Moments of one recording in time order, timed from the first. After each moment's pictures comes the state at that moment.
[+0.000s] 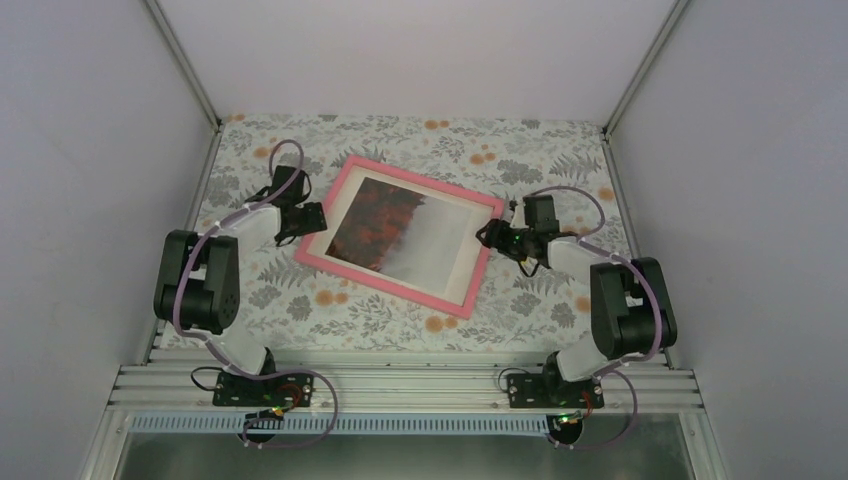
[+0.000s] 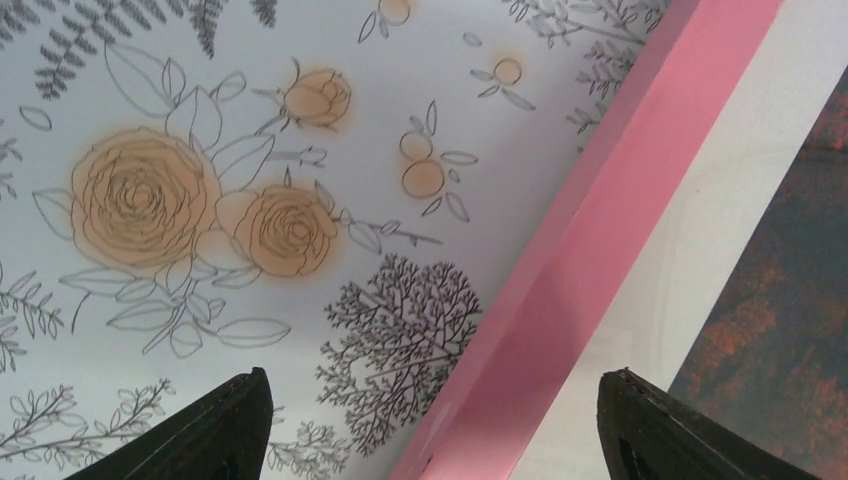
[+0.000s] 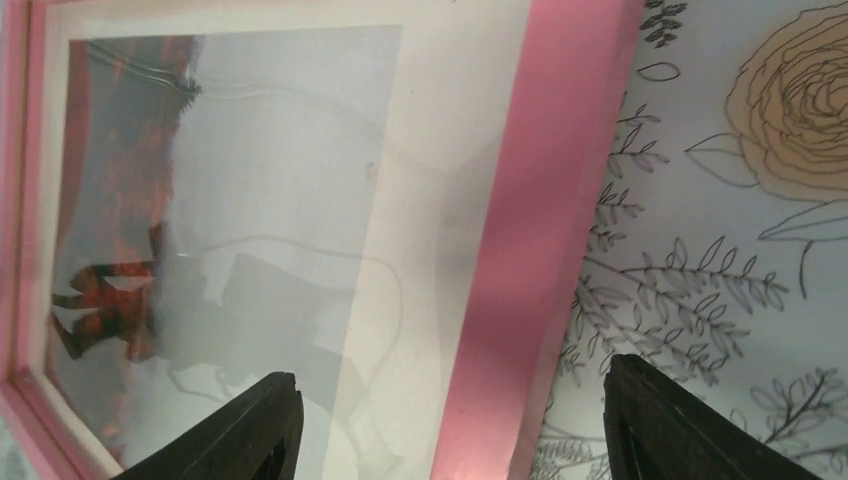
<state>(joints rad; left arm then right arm) -0.13 1.66 0.97 -0.40 -0.05 -0.40 0.15 1.56 0.71 -0.06 -0.43 0.52</state>
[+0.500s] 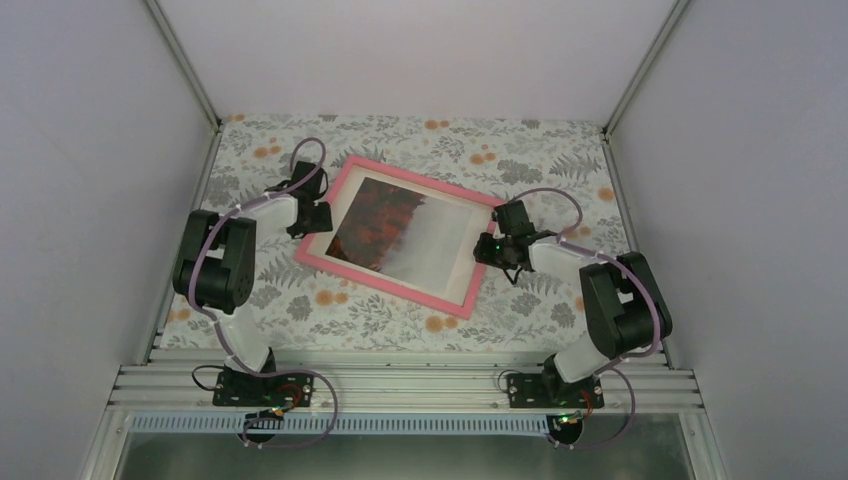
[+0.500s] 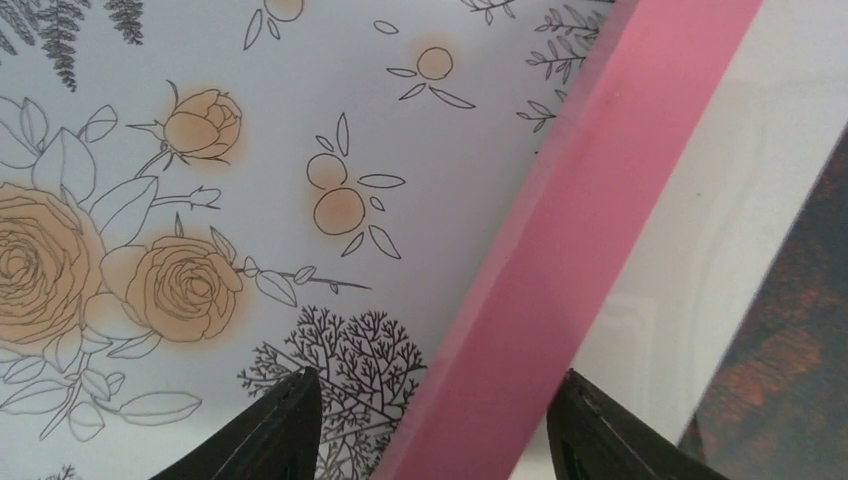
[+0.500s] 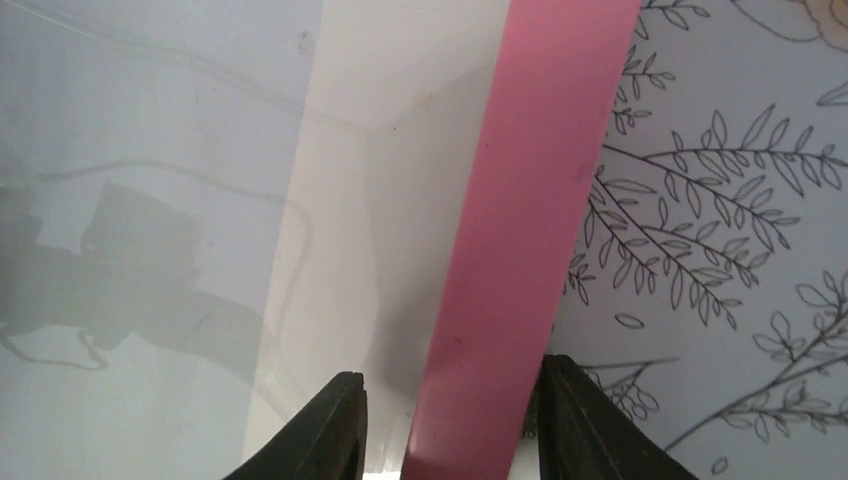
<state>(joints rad) -0.20 1.80 1.09 -0.44 -0.12 -0.36 0.34 1.56 0.73 -0.22 -0.14 0.53</state>
